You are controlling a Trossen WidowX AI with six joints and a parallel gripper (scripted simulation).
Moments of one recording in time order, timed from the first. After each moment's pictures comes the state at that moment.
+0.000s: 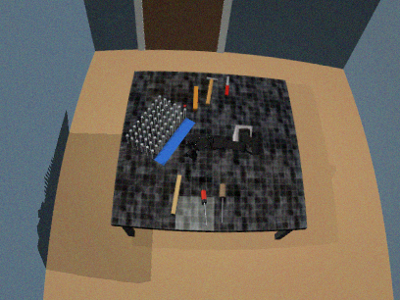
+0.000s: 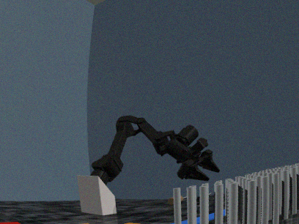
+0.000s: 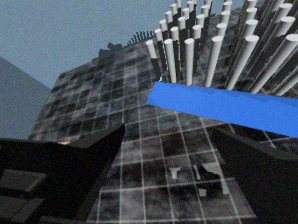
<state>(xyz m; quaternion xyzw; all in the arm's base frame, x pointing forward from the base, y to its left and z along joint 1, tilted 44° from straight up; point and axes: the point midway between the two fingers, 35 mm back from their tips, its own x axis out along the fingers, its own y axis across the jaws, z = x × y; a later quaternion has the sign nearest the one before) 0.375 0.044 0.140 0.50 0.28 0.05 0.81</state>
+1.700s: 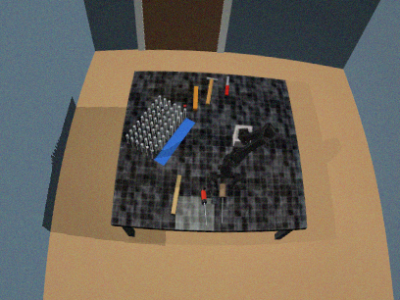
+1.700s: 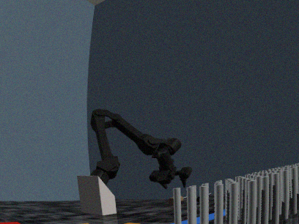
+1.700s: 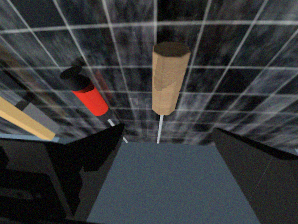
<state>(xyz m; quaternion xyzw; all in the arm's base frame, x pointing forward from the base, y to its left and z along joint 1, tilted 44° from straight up) 0.166 0.249 0.261 0.75 0.65 -0.07 0.07</state>
